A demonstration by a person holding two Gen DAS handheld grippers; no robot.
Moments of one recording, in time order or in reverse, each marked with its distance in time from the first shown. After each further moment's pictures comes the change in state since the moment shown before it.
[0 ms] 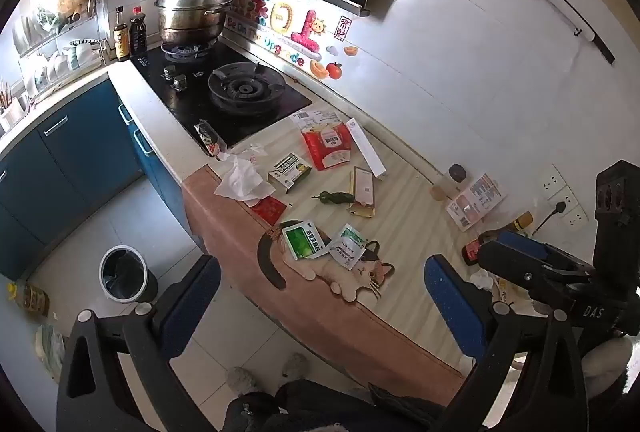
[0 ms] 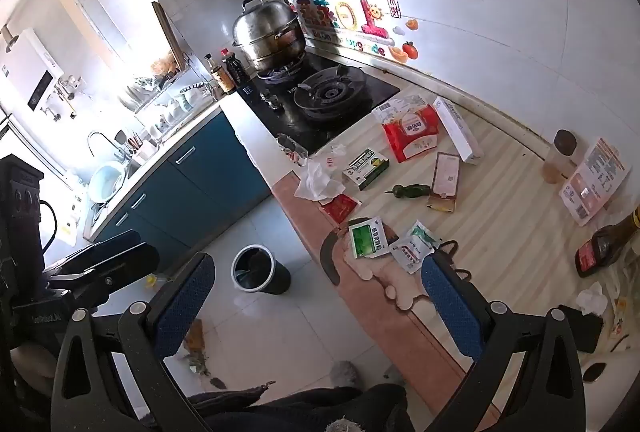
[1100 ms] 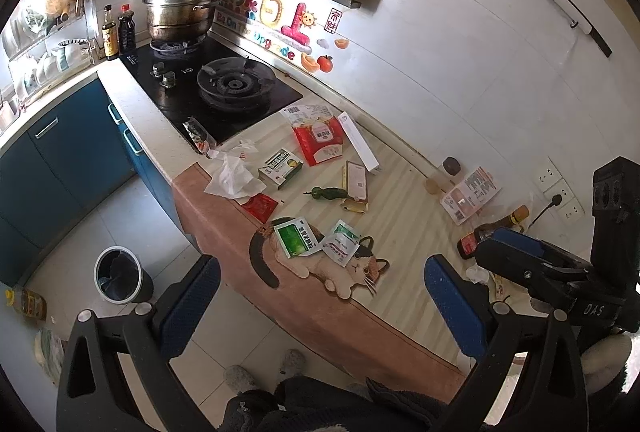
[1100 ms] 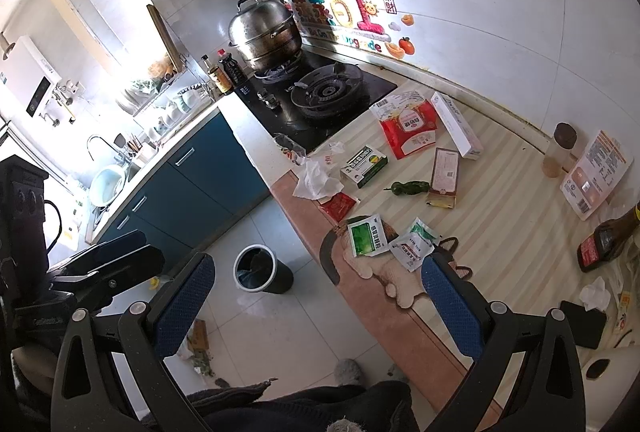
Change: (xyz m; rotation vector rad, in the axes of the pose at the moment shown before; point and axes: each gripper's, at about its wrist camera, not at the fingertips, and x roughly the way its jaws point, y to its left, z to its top) left arm 0.010 -0.010 0.002 0.012 0.032 -0.026; right arm 0.005 -0.008 0.000 0.012 0.009 0.008
